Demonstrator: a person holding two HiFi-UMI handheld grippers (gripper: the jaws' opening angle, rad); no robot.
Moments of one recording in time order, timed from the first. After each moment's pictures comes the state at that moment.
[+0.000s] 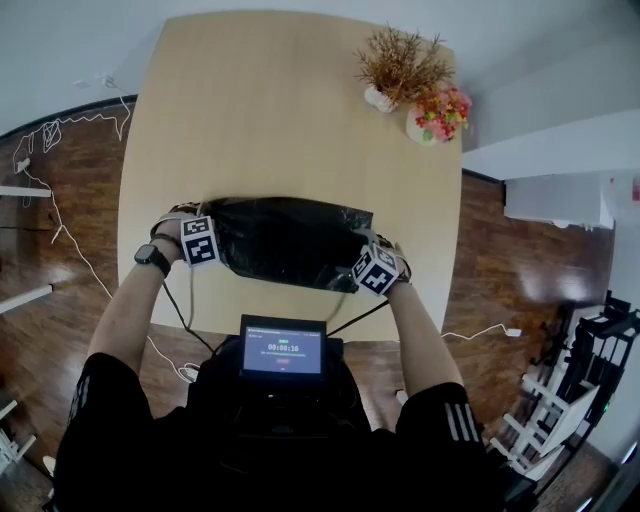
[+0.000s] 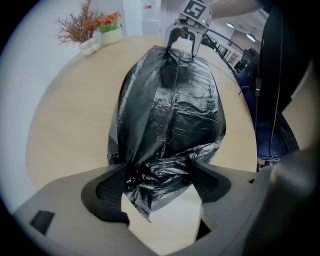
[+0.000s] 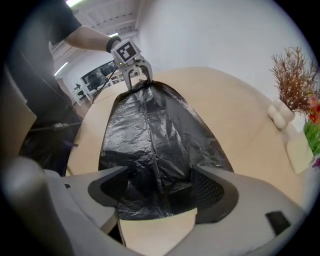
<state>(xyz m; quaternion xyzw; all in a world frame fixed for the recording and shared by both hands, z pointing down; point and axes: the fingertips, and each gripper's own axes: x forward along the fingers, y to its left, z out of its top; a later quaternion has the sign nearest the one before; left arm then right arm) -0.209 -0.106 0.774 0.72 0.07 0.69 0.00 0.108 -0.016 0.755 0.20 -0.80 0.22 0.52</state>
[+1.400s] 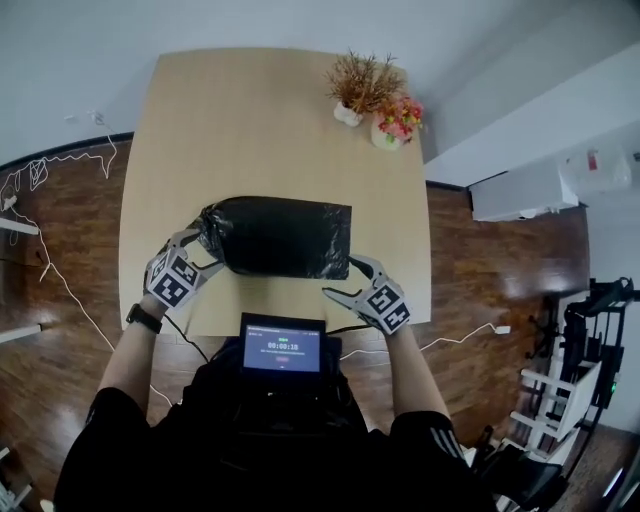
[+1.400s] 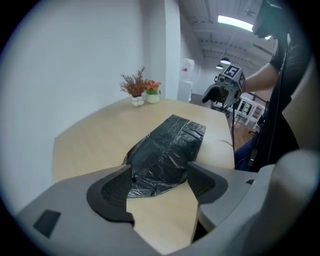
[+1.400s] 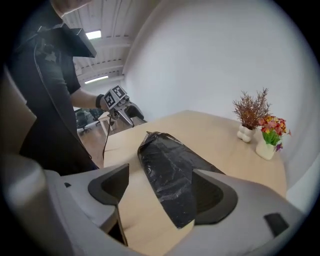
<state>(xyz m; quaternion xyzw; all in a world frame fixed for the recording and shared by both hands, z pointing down) -0.182 -0.068 0.619 0.87 -0.15 0.46 0.09 0.066 0.040 0.600 0.35 -0.86 0.20 0.30</state>
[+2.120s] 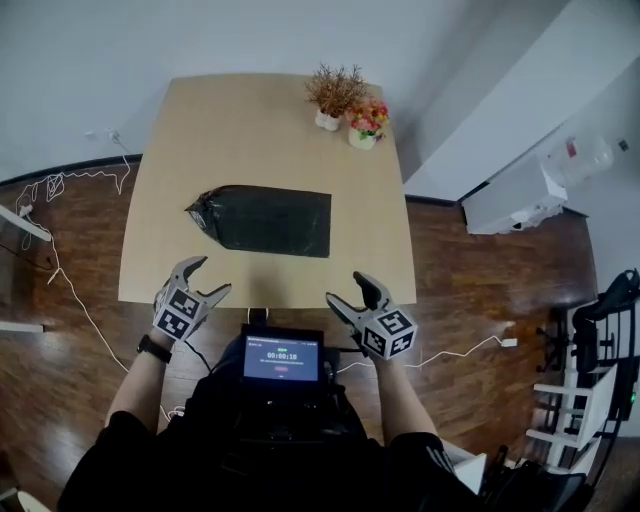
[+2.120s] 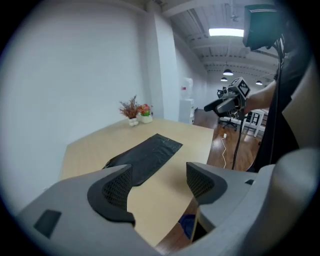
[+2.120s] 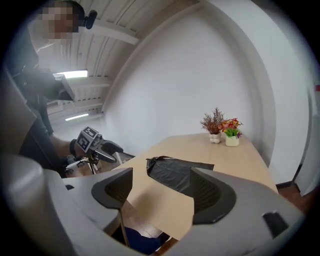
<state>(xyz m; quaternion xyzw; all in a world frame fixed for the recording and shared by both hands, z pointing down) -0.156 0.094 0.548 0.91 -0.22 0.36 0.04 0.100 0.175 0.523 0.51 -0.83 0.22 0.10</state>
